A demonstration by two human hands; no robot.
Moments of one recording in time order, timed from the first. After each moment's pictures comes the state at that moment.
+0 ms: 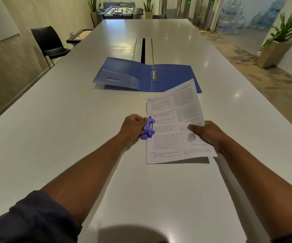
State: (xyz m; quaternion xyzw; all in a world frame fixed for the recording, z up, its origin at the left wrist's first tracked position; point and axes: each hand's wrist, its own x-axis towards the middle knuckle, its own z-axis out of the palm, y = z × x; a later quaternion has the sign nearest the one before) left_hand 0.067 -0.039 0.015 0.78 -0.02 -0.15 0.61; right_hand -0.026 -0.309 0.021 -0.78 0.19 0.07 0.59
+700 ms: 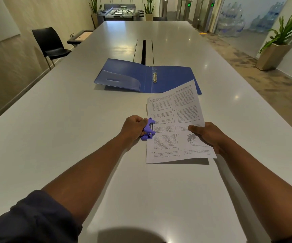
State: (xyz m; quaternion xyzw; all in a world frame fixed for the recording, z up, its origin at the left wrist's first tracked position) left_hand 0.066 -0.038 0.015 0.78 -0.03 -0.14 0.60; right_hand -0.026 -0.307 0.024 -0.77 0.19 0.07 0.60
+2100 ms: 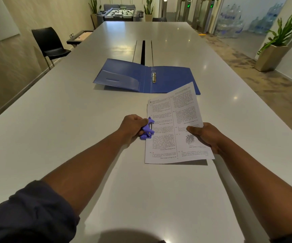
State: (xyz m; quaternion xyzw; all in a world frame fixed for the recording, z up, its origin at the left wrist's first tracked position) left_hand 0.078 -0.036 0.016 0.75 0.01 -0.20 0.63; right_hand -0.029 -0.305 0.024 -0.75 0.20 0.09 0.62
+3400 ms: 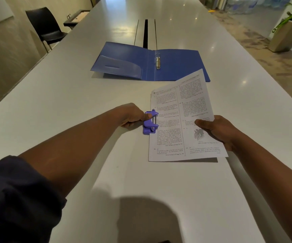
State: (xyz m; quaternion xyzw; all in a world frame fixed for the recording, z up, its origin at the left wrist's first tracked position) left_hand 0.134 -0.039 0.026 0.90 0.01 -0.33 0.28; right_hand -0.025 -0.309 0.027 -0.76 0.19 0.10 0.61
